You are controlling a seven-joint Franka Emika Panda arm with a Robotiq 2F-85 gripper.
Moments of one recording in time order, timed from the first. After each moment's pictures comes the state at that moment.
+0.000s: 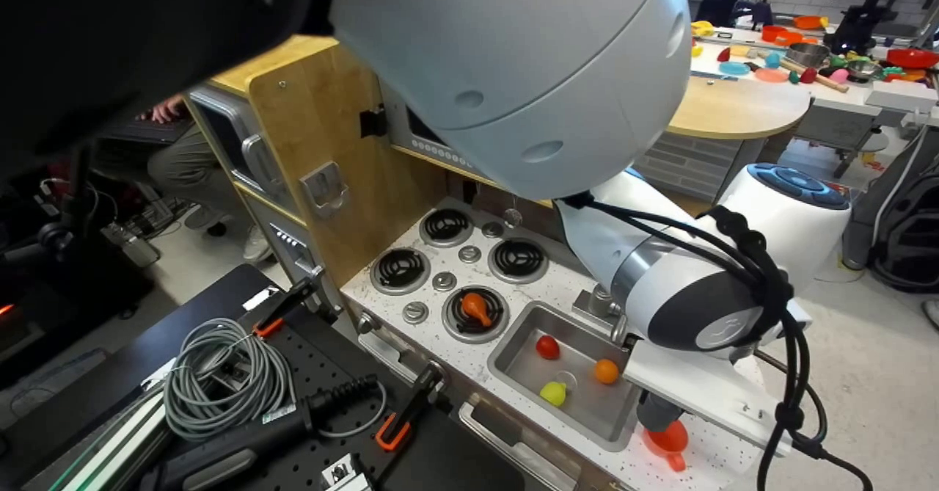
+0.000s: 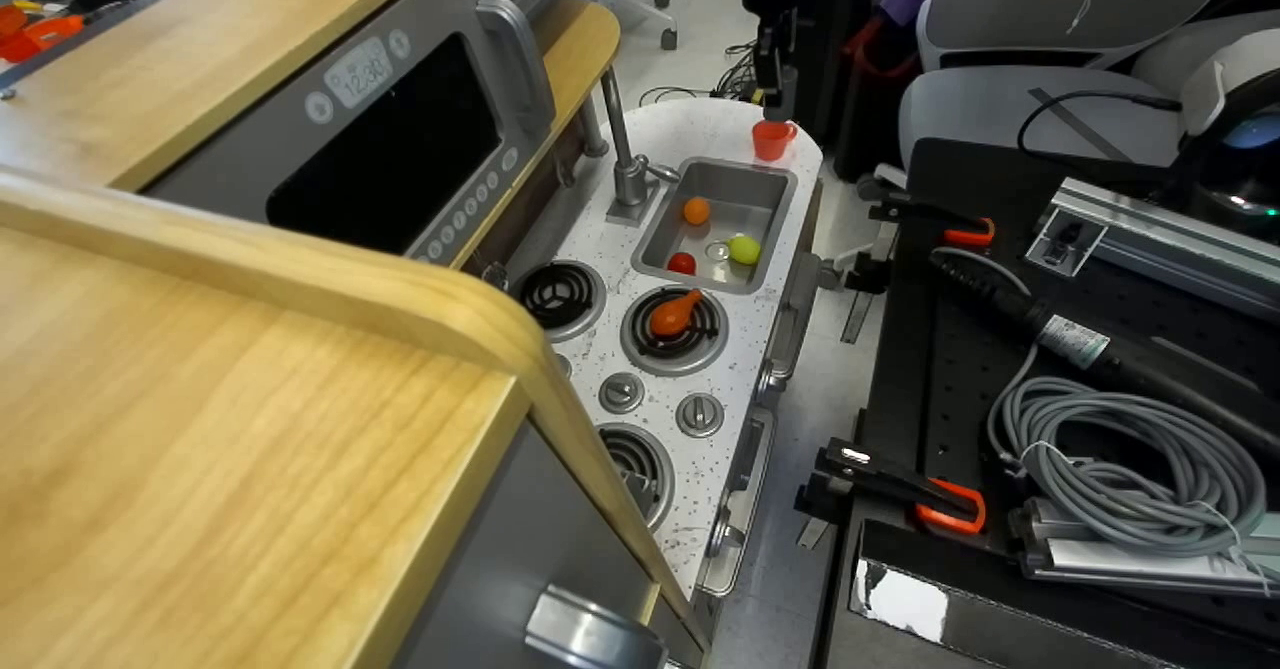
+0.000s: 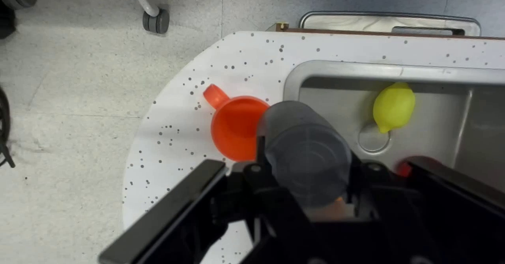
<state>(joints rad) -0.51 0.87 -0.09 -1.68 -0.01 2.49 -0.65</state>
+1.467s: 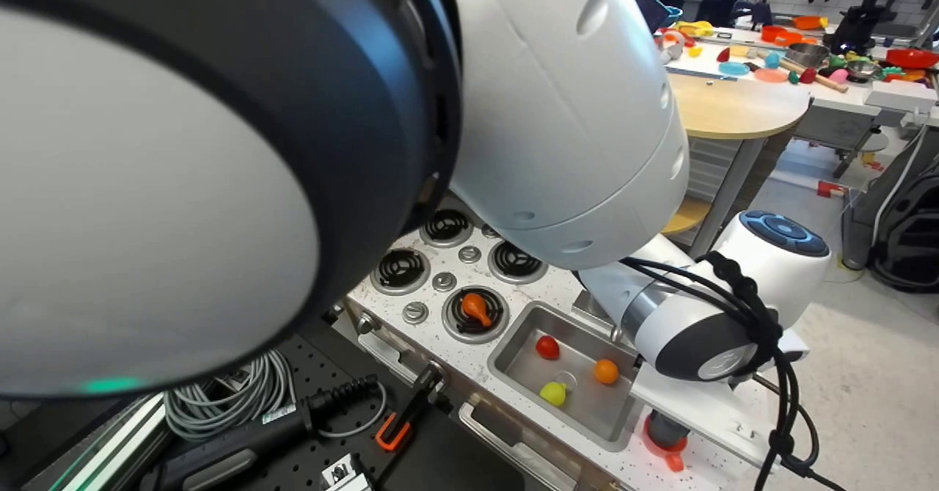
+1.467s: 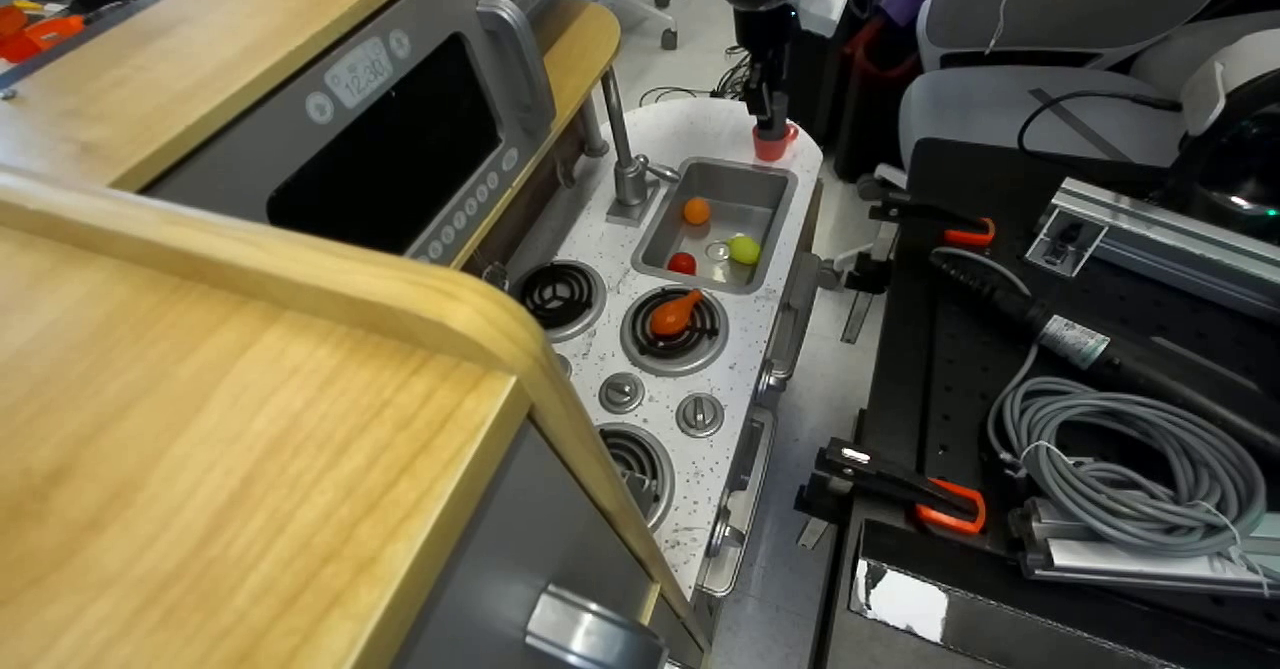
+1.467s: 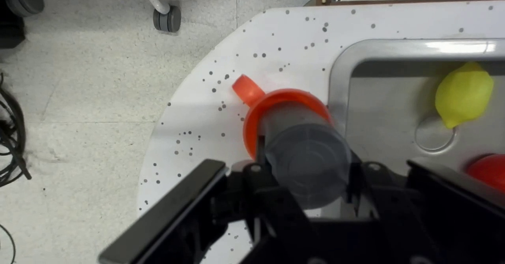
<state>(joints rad) -0.51 1.05 -0.10 -1.50 -0.02 2.51 -0.58</state>
